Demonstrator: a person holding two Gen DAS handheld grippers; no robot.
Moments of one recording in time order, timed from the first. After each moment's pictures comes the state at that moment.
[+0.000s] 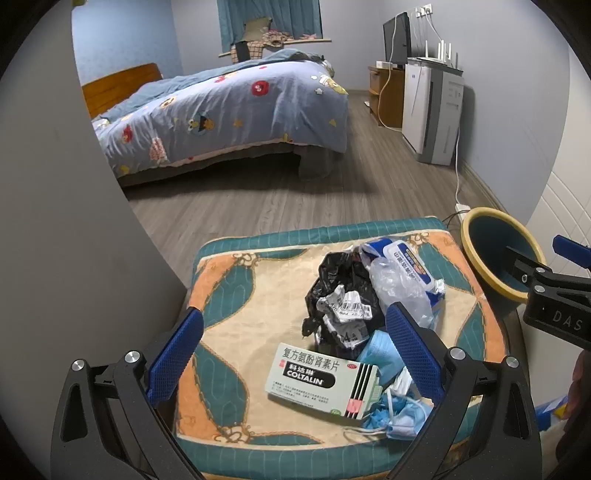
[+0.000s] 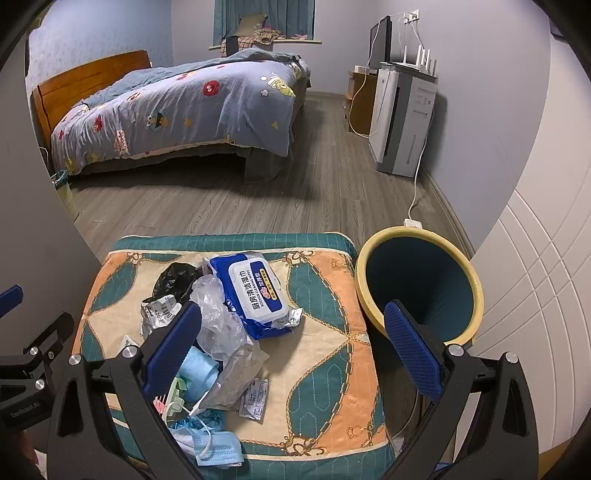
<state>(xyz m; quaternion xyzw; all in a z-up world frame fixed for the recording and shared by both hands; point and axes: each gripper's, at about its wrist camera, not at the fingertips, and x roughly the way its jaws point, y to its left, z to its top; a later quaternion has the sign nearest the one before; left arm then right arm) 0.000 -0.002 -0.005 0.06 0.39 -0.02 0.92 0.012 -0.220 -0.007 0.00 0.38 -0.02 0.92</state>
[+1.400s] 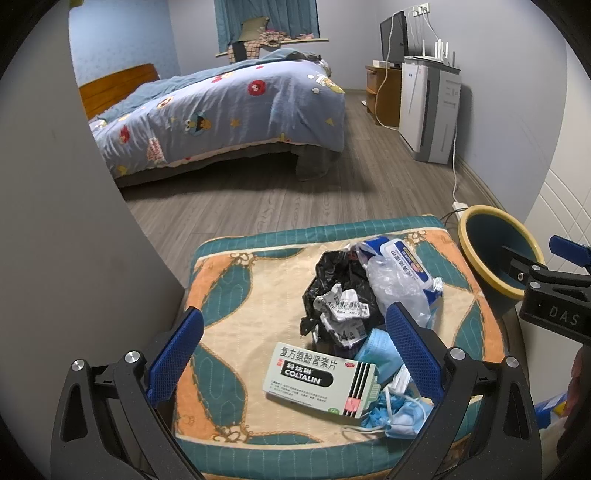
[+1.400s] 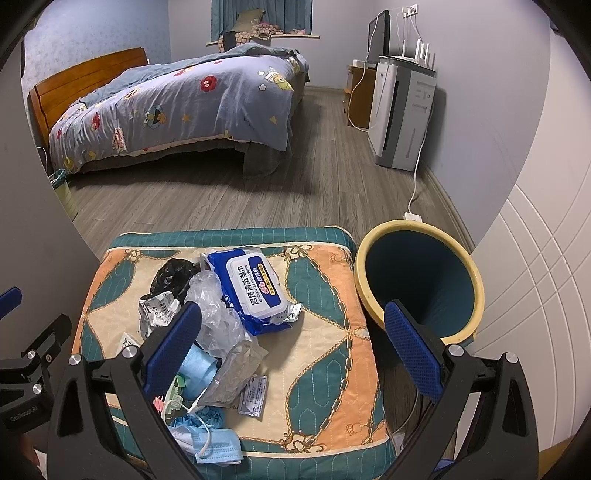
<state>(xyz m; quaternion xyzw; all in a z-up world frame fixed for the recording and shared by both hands) 0.000 -0.004 -0.007 0.06 0.39 -0.02 0.92 0.013 -0.221 -0.009 0.00 0.39 -0.02 0.92</state>
